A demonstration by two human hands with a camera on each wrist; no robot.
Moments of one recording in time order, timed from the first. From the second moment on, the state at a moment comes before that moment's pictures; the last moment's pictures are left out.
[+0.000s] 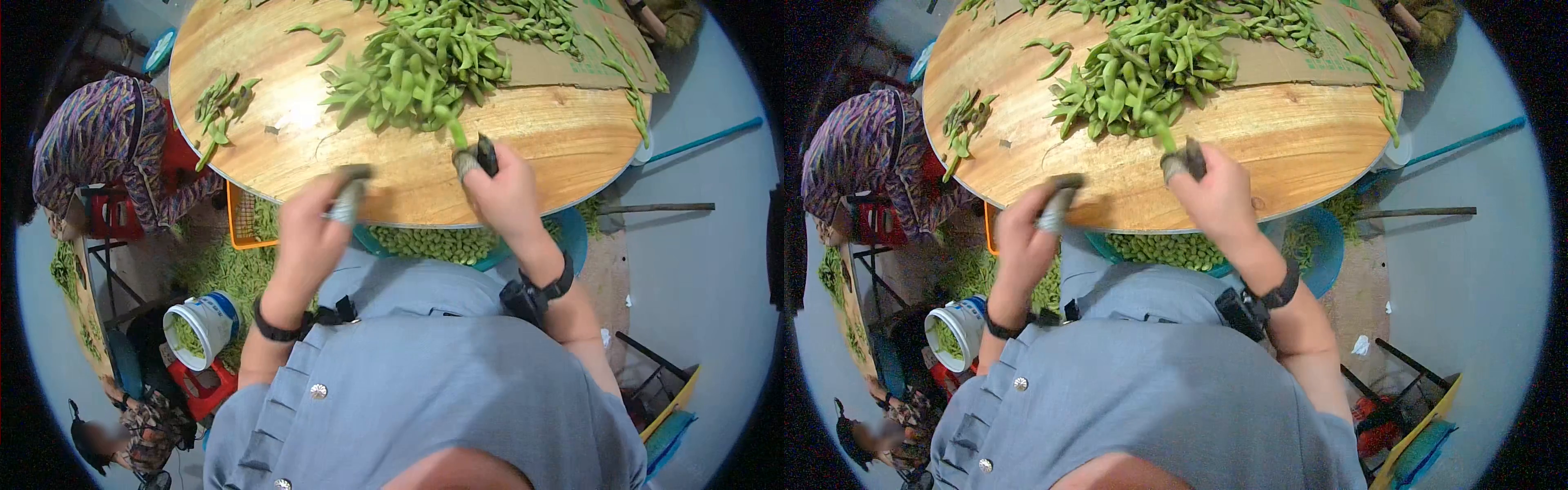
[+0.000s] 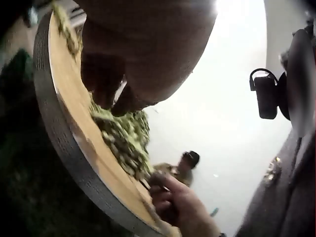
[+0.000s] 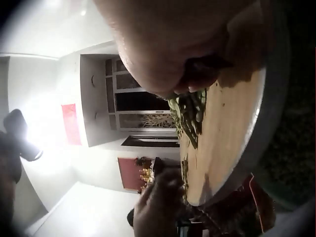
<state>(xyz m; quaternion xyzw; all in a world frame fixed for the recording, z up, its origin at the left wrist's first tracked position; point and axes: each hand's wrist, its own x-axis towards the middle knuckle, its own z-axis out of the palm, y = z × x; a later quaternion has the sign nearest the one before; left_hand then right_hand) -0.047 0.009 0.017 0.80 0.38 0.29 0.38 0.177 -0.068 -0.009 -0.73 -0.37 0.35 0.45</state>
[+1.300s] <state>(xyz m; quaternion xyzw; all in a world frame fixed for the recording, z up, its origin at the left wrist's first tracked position) -0.002 0.012 -0.015 0.44 0.31 0.04 0.84 0.179 -0.099 0.013 -0.42 -0.18 0.75 0.48</state>
